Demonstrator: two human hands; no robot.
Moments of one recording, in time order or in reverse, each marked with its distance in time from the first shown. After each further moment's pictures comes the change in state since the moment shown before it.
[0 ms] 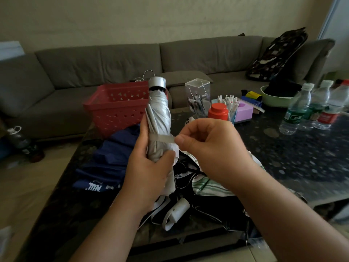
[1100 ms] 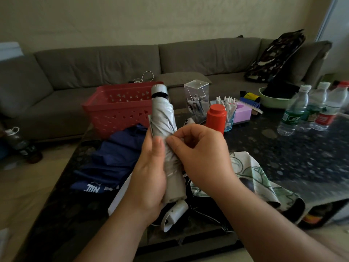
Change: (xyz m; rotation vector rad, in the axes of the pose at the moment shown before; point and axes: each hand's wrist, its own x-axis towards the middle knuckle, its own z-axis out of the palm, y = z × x) left_hand -0.011 0.010 0.013 -0.297 -0.140 -0.088; right_hand -0.003 0.008 0.029 -0.033 0.176 0.037
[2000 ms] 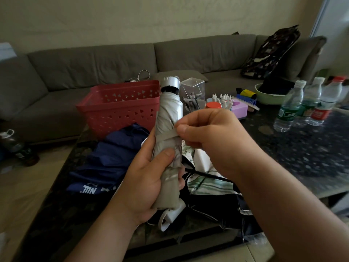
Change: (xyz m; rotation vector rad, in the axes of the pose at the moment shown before) left_hand 0.002 -0.005 -0.007 -0.080 -0.193 -0.087; right_hand 0.019 -0.024 -0.039 0.339 -0.207 0.194
